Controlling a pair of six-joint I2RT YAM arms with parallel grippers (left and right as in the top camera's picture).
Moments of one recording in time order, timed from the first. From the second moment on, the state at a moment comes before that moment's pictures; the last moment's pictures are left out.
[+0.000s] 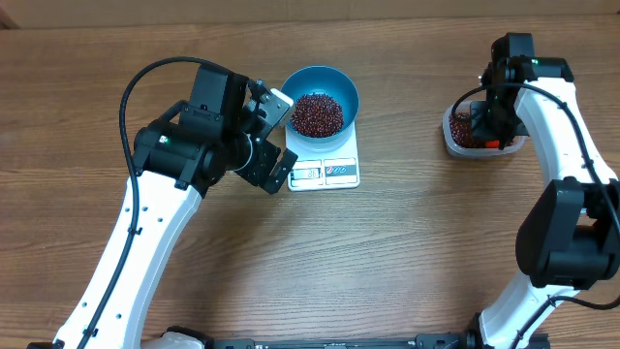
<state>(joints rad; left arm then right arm) -0.33 1.45 1.48 -1.09 0.18 0.25 -0.08 1.95 1.65 -1.12 0.17 -0.01</state>
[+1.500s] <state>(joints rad) -0.33 1.45 1.48 -1.09 0.18 0.25 -0.22 1.95 1.62 -1.08 -0.38 -0.08</state>
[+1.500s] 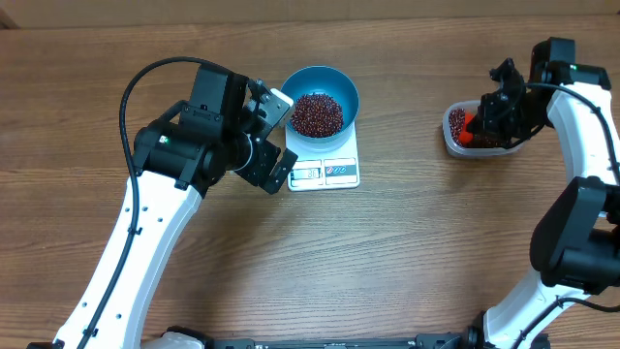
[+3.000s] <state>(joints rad) -0.33 1.45 1.48 -1.09 0.18 0.25 -0.35 1.94 1.47 -1.01 -0.65 -0.08</state>
